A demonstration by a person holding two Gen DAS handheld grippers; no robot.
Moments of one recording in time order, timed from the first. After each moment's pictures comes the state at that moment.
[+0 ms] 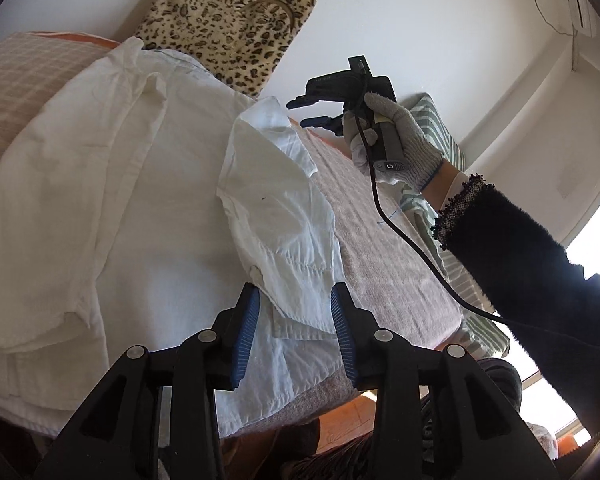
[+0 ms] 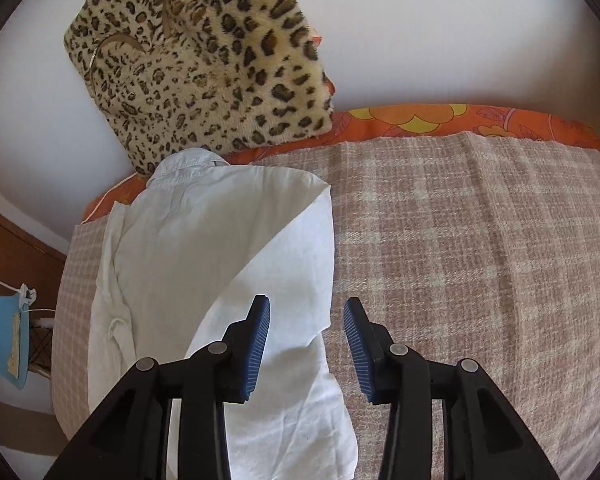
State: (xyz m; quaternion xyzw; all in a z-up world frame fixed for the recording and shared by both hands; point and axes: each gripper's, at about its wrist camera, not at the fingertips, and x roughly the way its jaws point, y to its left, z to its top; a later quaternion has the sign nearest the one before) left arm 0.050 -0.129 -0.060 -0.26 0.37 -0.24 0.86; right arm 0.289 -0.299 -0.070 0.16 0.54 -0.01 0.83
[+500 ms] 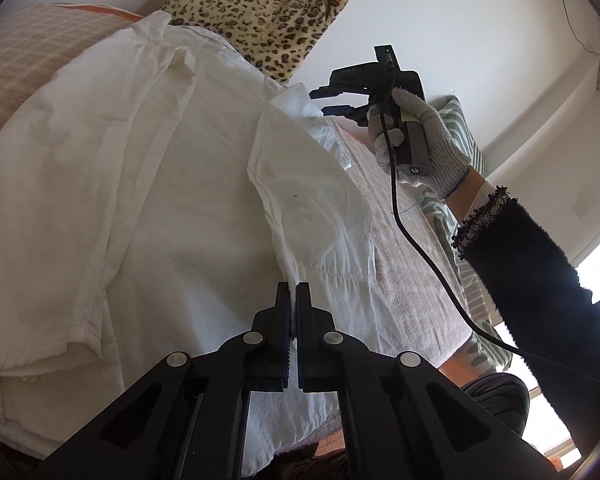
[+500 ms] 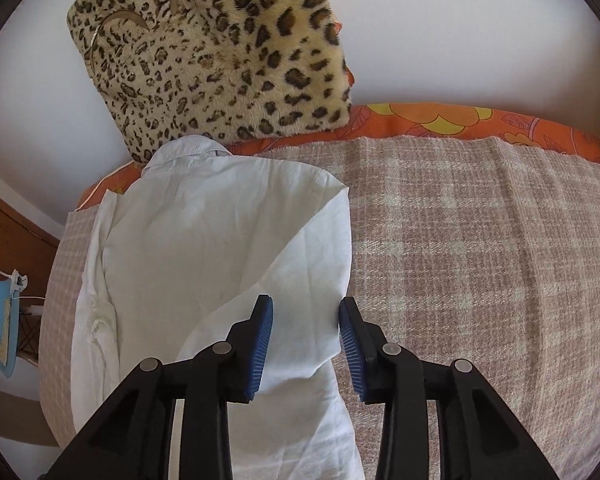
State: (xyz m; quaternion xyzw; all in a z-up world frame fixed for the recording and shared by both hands) left arm 0.061 -0.122 -0.073 -0.28 0.40 -0.22 0.85; right arm 0.302 -0.281 -0.083 0.12 0.54 0.00 0.83
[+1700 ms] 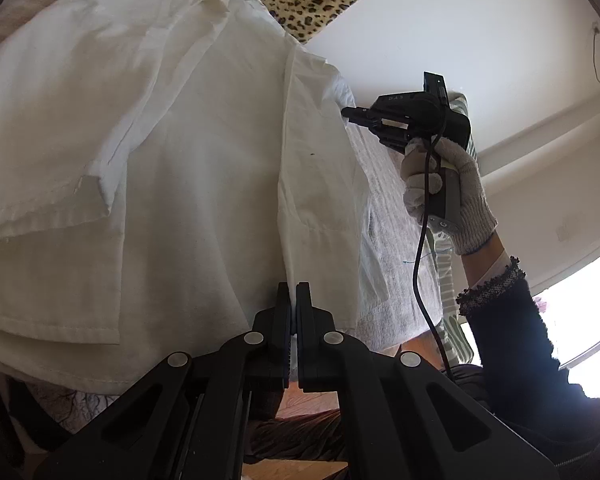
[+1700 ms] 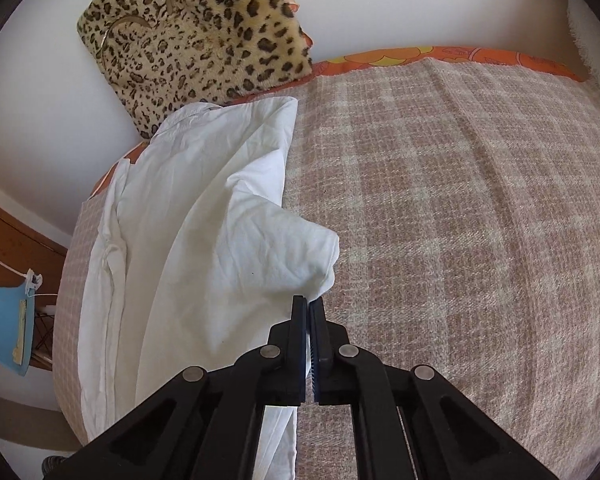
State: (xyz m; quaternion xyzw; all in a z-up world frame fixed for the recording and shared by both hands) left arm 0.031 -0.117 -0.102 -0.35 0.46 -0.24 0.78; right arm 0.196 -0.291 -0.098 0.17 0.55 0.00 0.82
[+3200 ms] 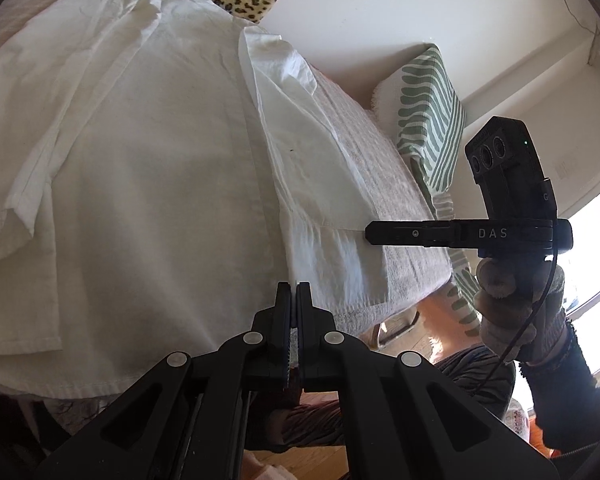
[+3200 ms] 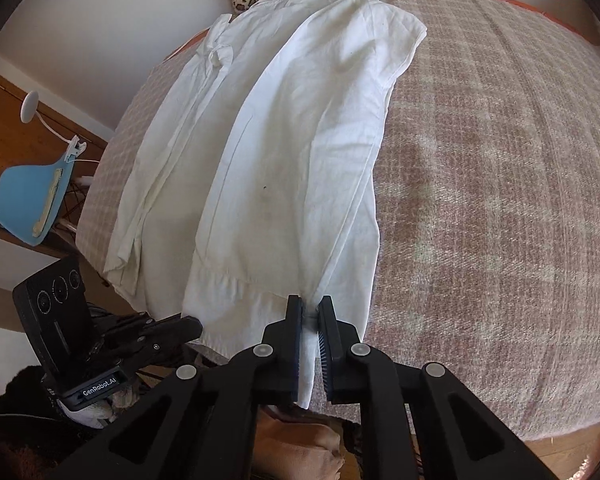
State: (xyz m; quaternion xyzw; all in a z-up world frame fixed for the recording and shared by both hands) left arm 0.039 -0.152 -0.098 -0.25 0.47 -0.28 0.80; right arm 0.001 -0.216 -0.083 0.12 0.63 0.12 0.76
